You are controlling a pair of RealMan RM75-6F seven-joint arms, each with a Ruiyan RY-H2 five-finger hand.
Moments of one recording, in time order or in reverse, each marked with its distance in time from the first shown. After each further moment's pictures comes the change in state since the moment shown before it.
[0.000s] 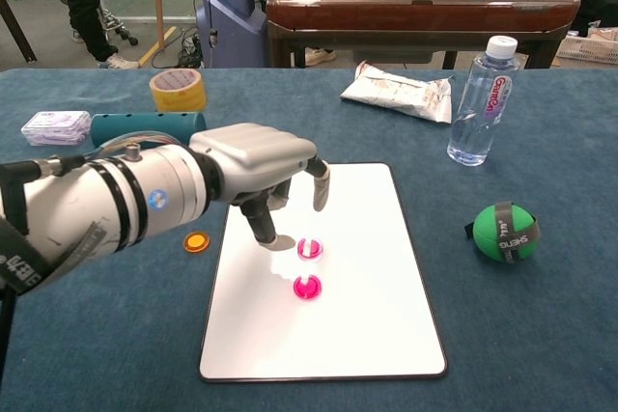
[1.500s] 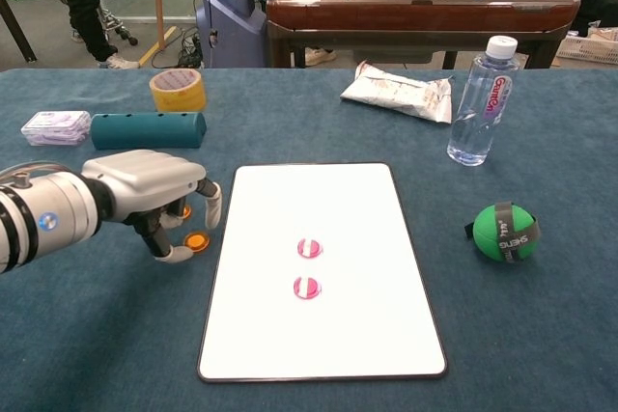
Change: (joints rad) left arm 0.140 0.103 0.108 0.029 -0.018 0.024 -0.065; right arm 0.022 -0.008 -0.006 -0.030 -0.005 -0.043 -0.080
